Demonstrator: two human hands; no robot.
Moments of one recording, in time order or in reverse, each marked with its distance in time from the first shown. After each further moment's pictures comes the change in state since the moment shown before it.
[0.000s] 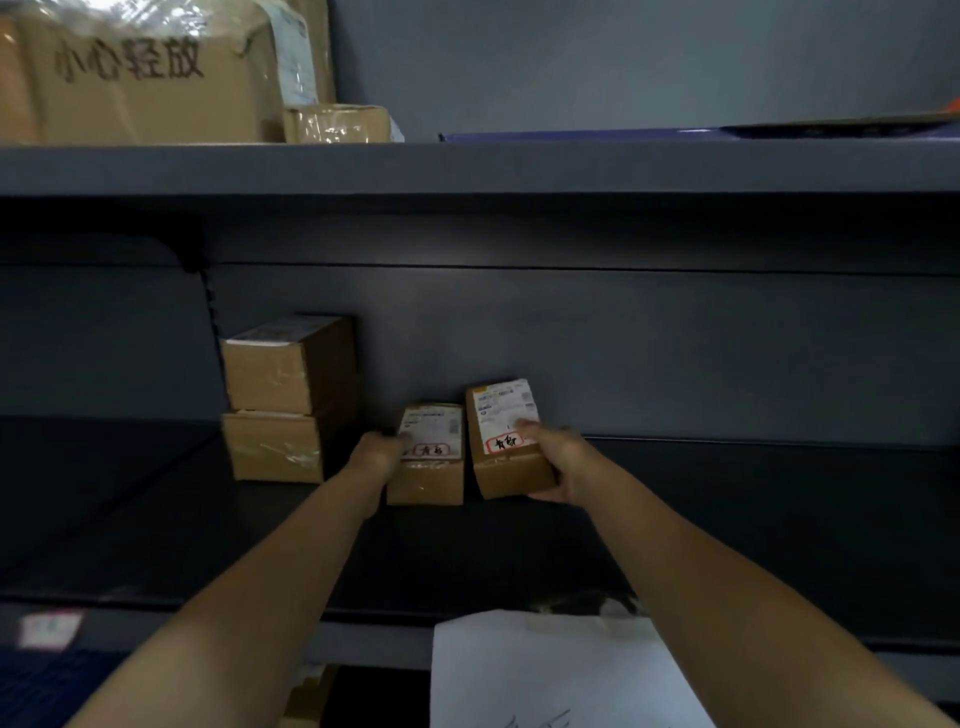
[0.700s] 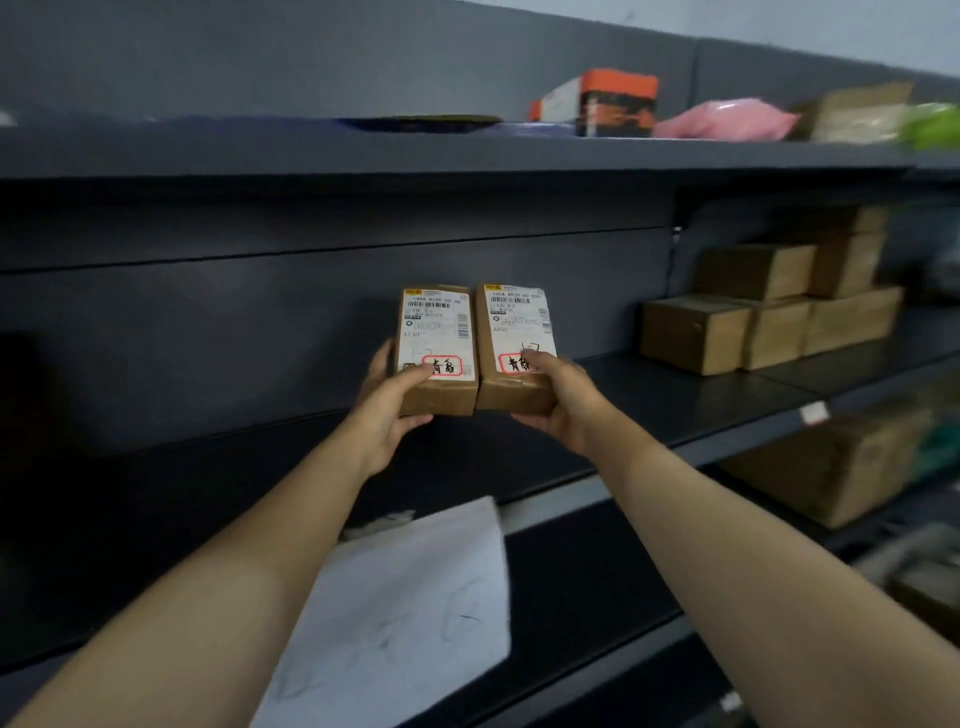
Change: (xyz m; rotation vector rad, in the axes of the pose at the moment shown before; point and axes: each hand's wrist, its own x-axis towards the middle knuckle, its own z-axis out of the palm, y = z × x) left_hand -0.170 0.069 0.201 -0.363 -0.646 0.285; right_hand -0.129 0.013 -0.241 0.342 0.305 -0.320
